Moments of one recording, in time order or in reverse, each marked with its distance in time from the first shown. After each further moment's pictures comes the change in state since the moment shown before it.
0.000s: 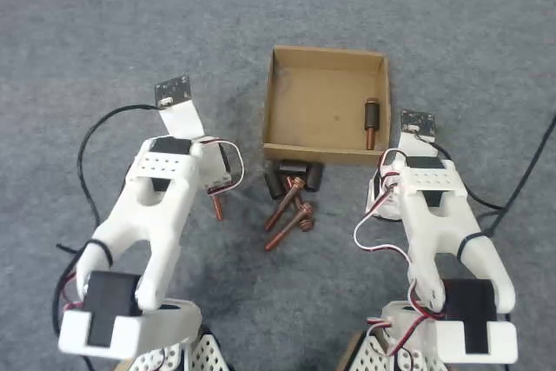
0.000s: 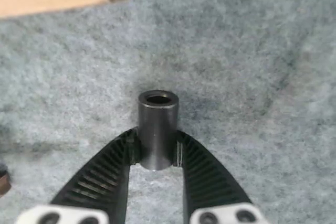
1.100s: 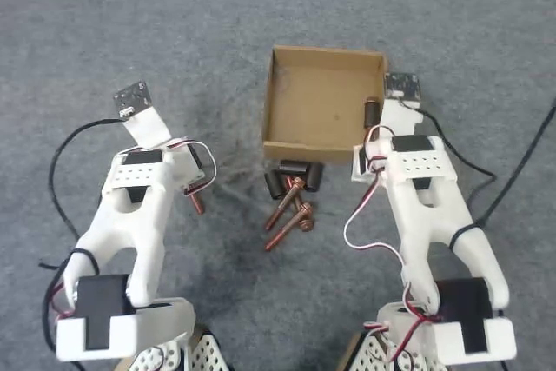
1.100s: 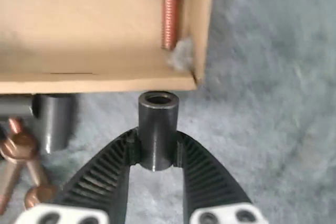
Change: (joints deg) left arm -9.4 -0.8 6.2 -11.1 0.0; right arm -5.8 0.1 -10.8 -3.3 0.0
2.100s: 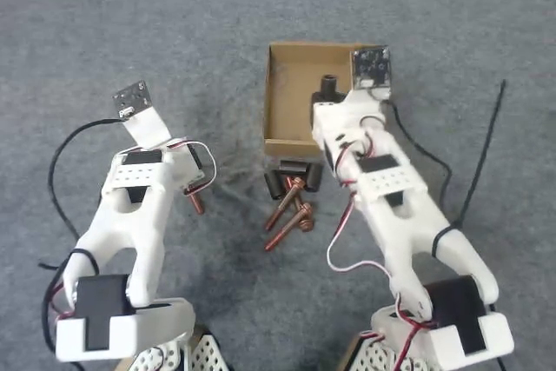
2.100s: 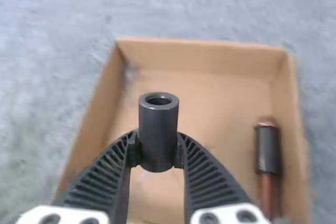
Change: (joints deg) left arm 0.0 0.0 0.0 0.0 0.0; right arm -10.1 0.0 10.7 -52.8 0.0
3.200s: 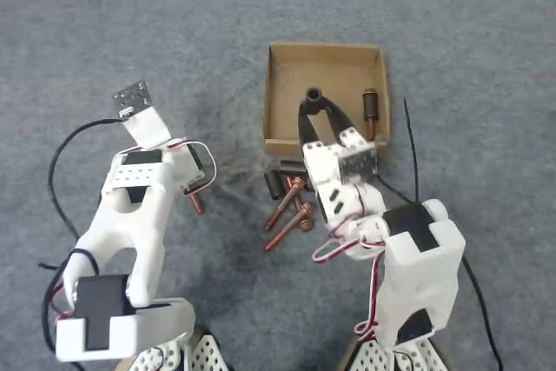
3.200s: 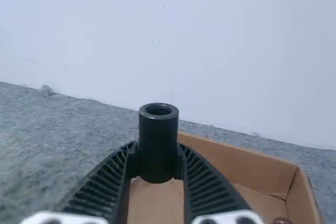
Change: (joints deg) left arm 0.0 0.0 0.0 0.0 0.0; right arm -2.8 30.7 19.9 -83.8 13.1
